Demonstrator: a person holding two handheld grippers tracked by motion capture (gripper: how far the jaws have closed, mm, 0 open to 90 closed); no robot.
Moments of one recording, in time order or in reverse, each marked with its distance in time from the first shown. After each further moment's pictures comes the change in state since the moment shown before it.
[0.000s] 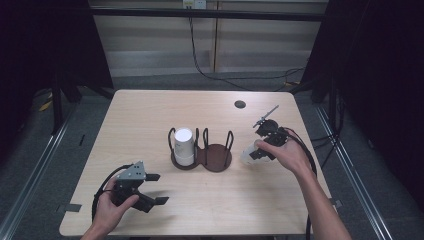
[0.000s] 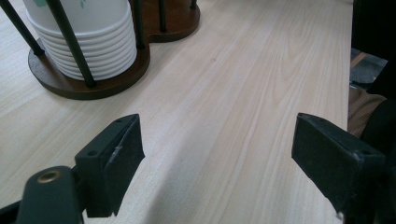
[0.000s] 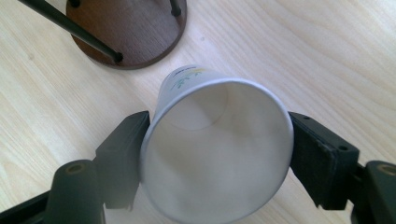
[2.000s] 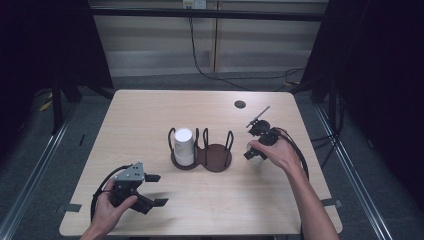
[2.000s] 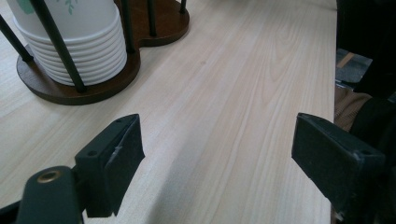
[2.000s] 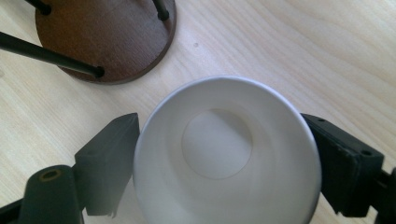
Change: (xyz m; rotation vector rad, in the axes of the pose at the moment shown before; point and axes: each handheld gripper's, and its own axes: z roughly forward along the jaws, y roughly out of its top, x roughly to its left) left arm -0.001 0.000 -0.003 -0.009 -0.033 0.016; right arm -0.002 0.011 0.026 0.026 -0.011 0.043
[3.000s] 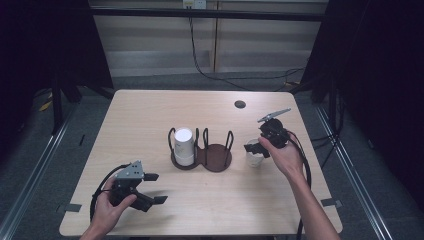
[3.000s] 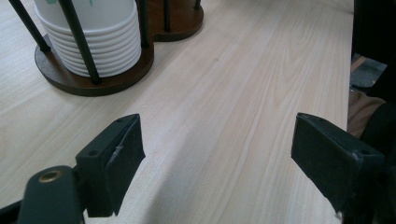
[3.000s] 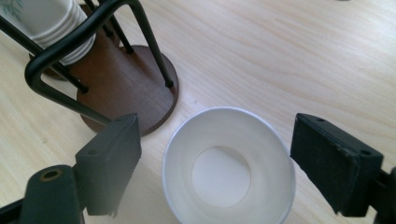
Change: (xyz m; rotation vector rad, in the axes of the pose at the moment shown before) left arm 0.003 -0.001 -0.001 0.001 0.036 -0.036; right arm 0.005 -0.023 -0.027 -0.333 -0.014 0.121
